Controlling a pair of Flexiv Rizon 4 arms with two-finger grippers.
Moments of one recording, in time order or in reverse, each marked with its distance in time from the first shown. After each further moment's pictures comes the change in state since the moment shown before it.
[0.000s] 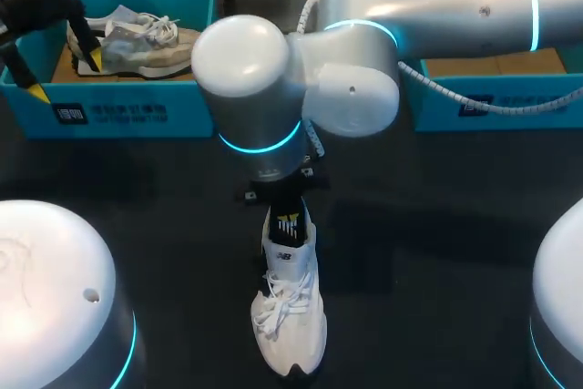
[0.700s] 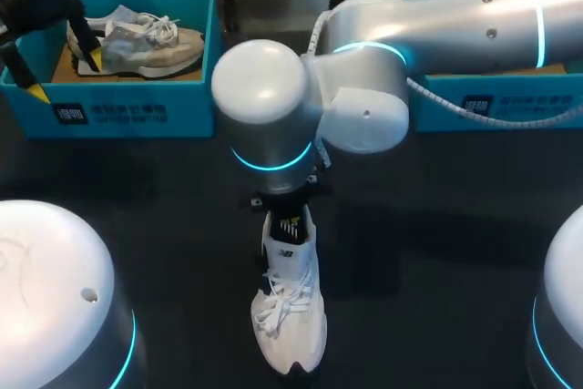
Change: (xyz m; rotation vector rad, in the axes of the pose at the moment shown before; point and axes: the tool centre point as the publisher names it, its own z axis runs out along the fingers) left arm 0.000 0.000 0.000 0.000 0.000 0.000; right arm -0.001 0.008 0.025 -0.060 0.035 -0.014
